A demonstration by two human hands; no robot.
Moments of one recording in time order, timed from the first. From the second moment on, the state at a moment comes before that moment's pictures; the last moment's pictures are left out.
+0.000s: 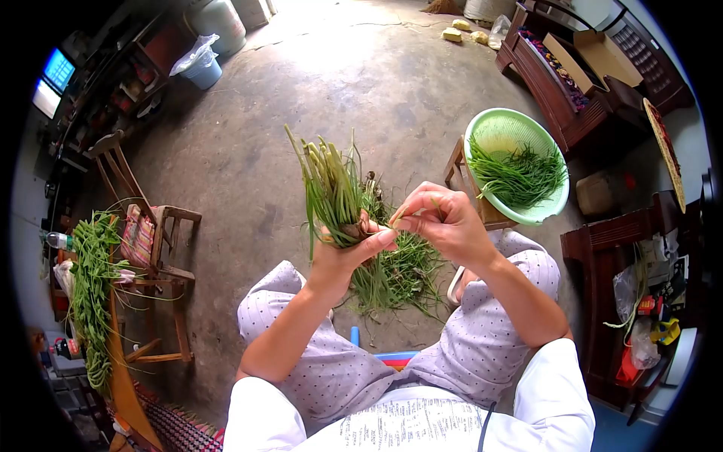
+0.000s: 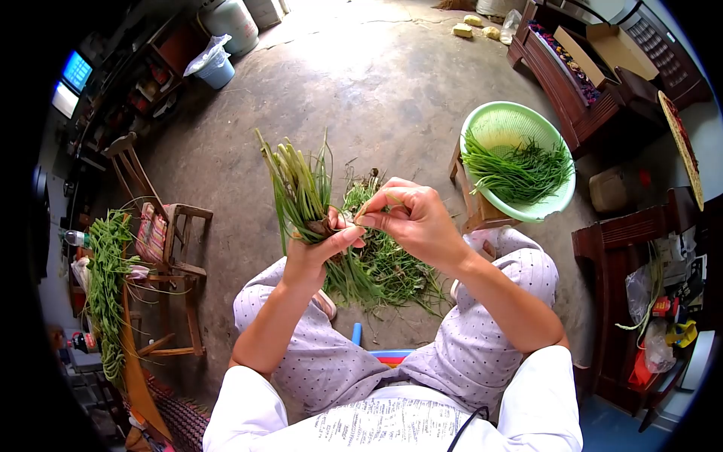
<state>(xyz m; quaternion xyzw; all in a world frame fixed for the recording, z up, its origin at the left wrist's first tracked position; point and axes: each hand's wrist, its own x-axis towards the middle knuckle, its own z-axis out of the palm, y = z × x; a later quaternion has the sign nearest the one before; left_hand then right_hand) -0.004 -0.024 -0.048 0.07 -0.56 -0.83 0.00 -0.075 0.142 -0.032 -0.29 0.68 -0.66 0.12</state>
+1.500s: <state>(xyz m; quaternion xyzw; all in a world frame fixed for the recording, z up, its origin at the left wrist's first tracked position) 0.017 -0.042 -0.070 -0.08 -0.54 -0.81 -0.22 -0.132 0.193 -0.002 -0.06 0.49 -0.85 -0.16</state>
